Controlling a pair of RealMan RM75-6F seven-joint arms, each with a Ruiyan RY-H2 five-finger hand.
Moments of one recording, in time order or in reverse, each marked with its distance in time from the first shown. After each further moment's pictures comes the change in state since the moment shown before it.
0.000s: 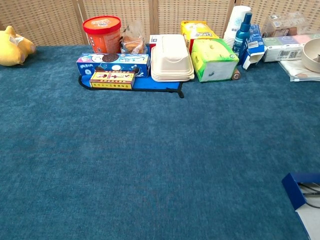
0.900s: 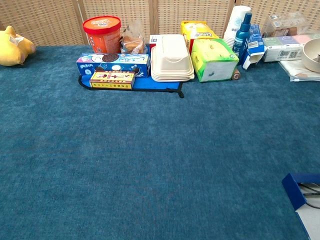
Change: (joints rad) left arm 0.016 -0.004 -0.008 0.008 0.013 0.054 -0.032; right arm -0.183 -0.049 -0.023 0.132 -0.351 0.294 0.150
